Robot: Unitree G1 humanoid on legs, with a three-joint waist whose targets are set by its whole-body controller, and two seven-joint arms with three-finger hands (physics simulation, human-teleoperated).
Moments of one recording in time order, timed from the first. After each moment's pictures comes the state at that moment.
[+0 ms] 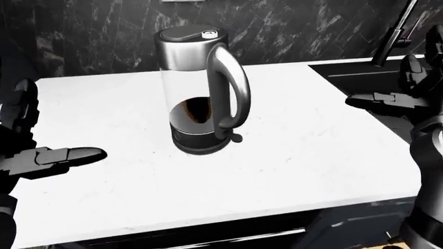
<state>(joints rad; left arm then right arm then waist) -0.21 0.52 0.78 -0.90 -0.65 1.01 0.07 -0.47 -0.51 -0.47 -0.41 0.29 0.76 -0.08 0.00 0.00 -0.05</state>
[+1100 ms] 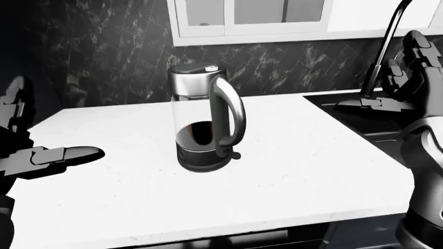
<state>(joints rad) -0.20 0.53 0.79 -0.90 -0.69 0.99 0.10 -0.47 -0.49 -0.44 -0.44 0.30 0.80 -0.05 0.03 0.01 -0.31</state>
